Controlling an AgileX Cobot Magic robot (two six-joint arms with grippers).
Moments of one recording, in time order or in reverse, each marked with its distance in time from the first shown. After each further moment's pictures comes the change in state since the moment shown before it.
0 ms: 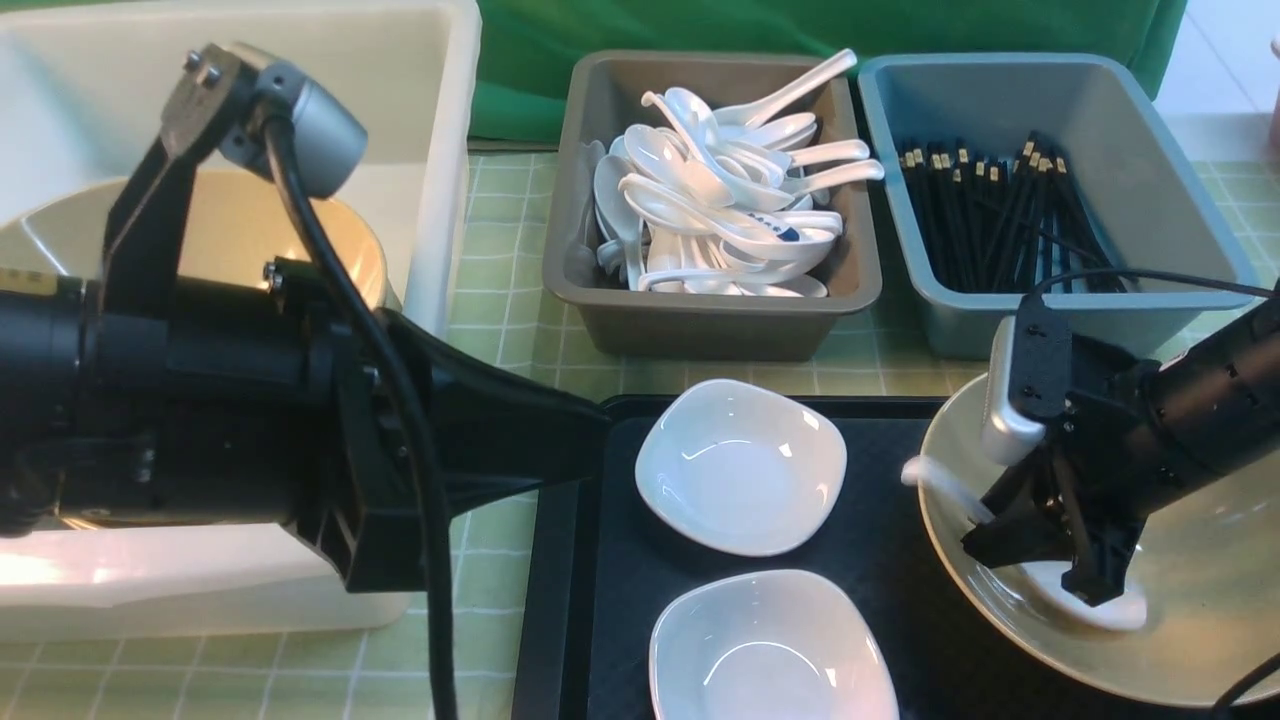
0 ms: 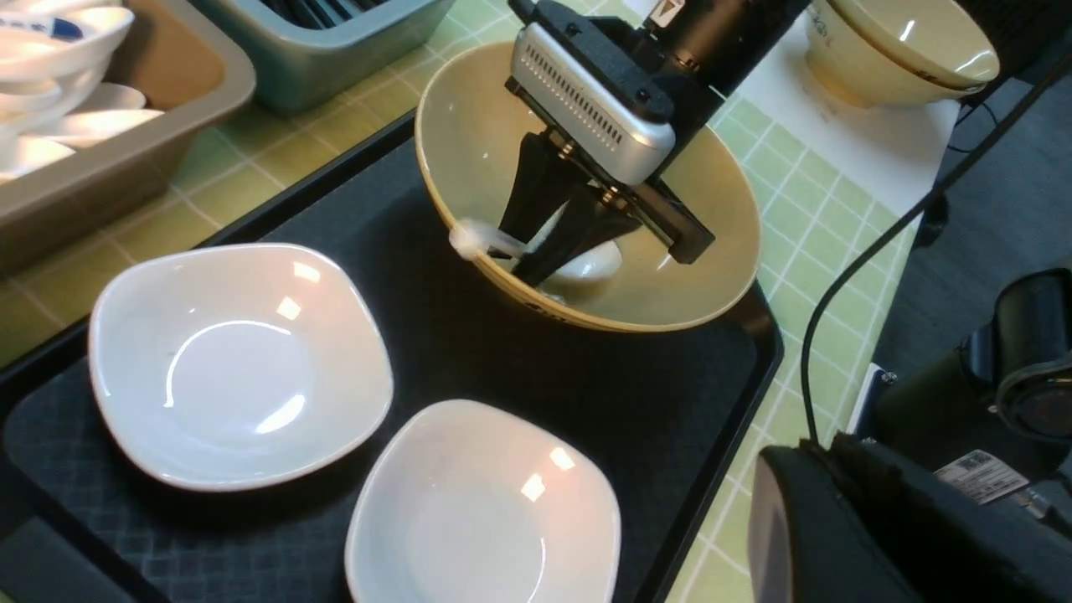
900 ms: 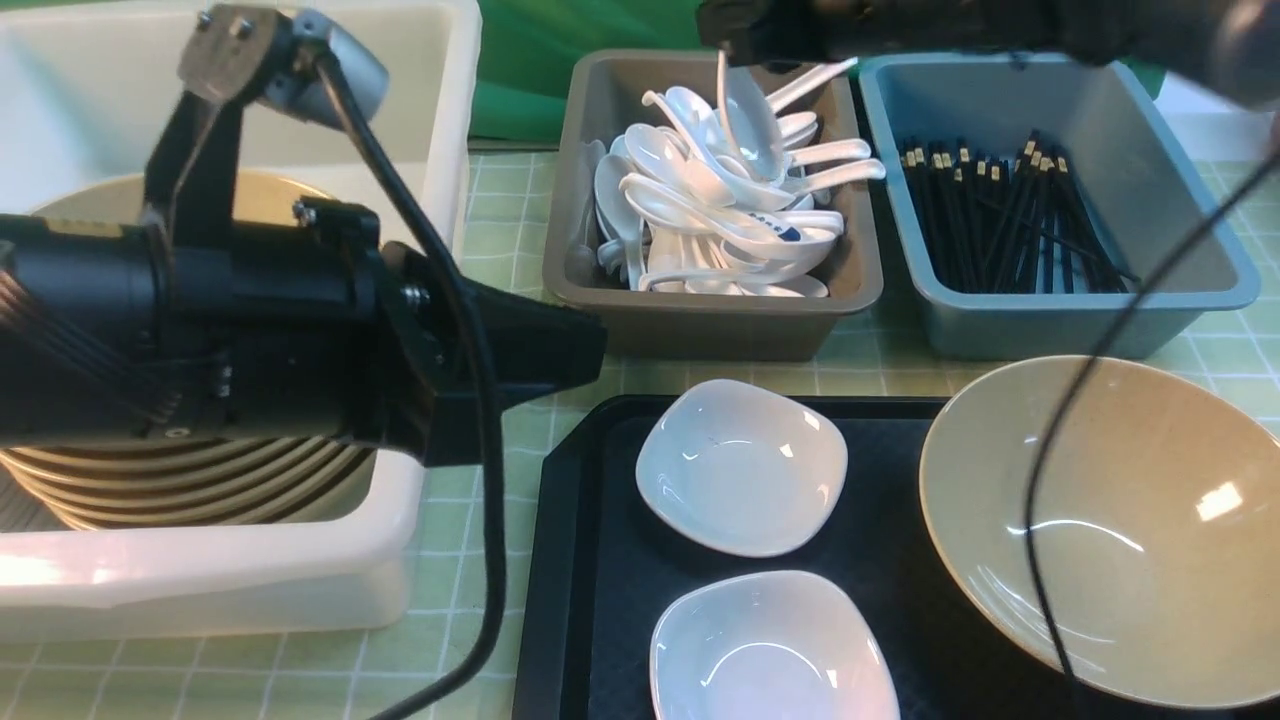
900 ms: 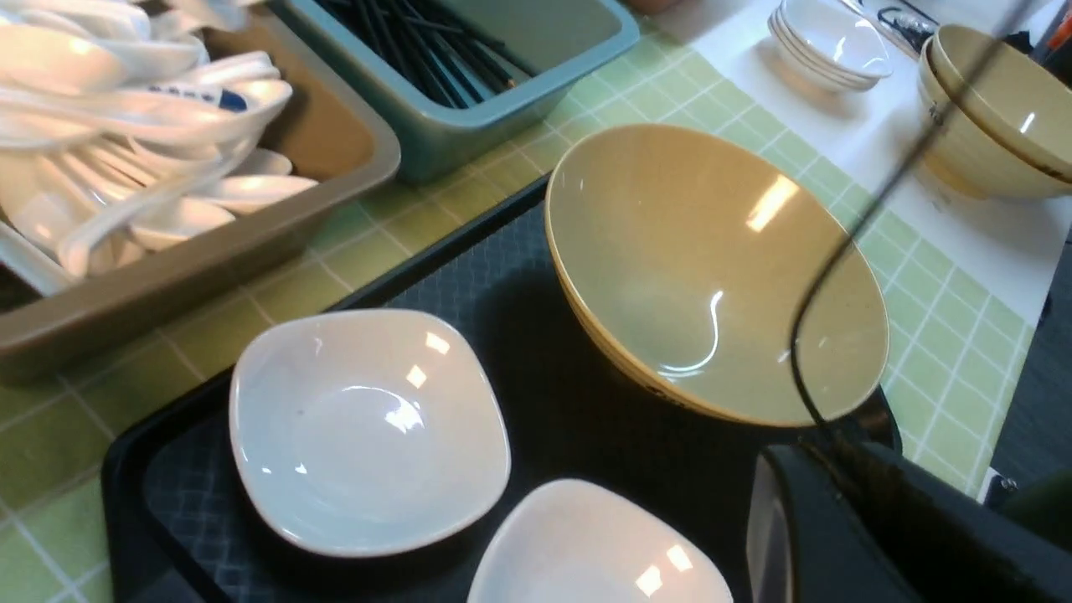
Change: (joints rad) right arm 0.193 0.450 -0.961 0.353 -0.344 0.500; left arm 0.000 0.068 0.000 -0.012 -0.157 0.022
